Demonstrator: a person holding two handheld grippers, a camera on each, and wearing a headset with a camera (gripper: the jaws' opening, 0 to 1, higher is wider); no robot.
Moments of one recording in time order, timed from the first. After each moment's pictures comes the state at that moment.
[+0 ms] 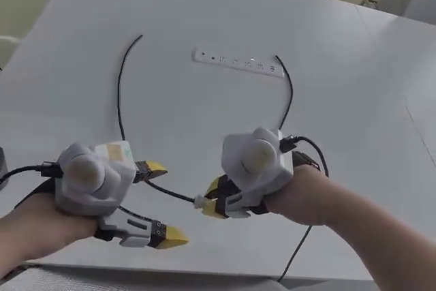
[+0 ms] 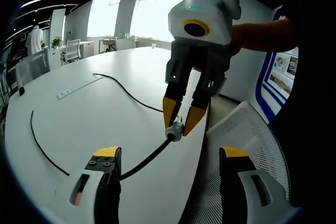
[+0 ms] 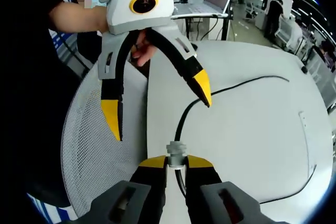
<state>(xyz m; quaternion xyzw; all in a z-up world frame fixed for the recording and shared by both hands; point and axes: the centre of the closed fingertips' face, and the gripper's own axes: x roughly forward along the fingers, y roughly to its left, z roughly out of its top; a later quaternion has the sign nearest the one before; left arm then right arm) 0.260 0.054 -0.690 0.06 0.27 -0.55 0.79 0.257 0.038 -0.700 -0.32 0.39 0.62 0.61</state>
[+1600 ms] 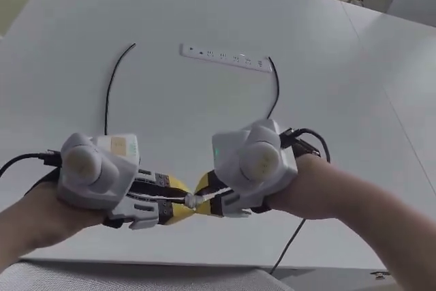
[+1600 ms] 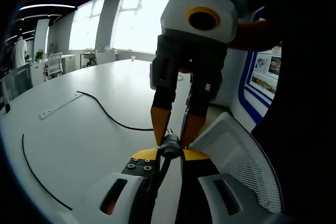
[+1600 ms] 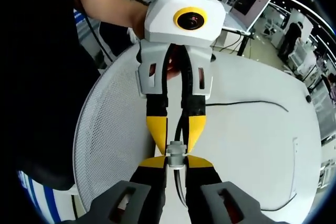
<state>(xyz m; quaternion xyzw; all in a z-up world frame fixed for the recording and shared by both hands) 0.238 0.025 -0.660 0.05 0.22 -0.61 0.76 0.234 0.036 -0.671 -0.38 0.33 0.65 0.56</state>
